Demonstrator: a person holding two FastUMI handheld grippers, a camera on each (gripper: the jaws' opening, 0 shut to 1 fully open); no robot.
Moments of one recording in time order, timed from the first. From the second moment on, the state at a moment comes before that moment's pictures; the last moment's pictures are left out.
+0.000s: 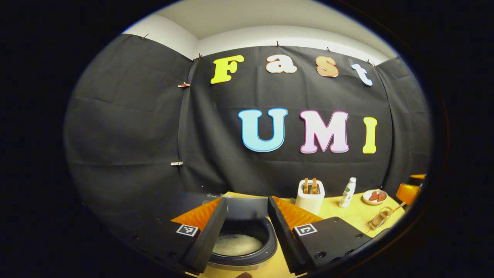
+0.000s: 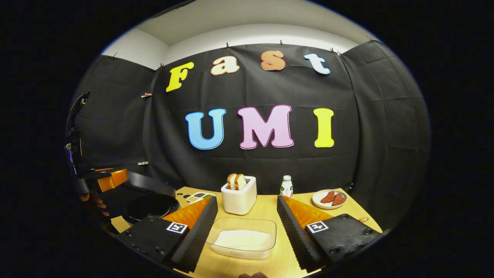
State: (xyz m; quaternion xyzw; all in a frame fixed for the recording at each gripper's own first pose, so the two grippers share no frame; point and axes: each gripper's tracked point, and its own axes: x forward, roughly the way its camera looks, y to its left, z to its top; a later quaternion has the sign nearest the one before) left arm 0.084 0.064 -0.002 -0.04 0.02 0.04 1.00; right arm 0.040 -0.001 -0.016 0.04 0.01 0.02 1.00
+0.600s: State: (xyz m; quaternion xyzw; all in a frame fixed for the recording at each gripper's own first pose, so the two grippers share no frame) left arm 0.056 0.041 0.014 -0.06 0.00 0.07 1.00; right arm 0.030 -0.155 -0.082 0.10 0.06 -0.12 0.99
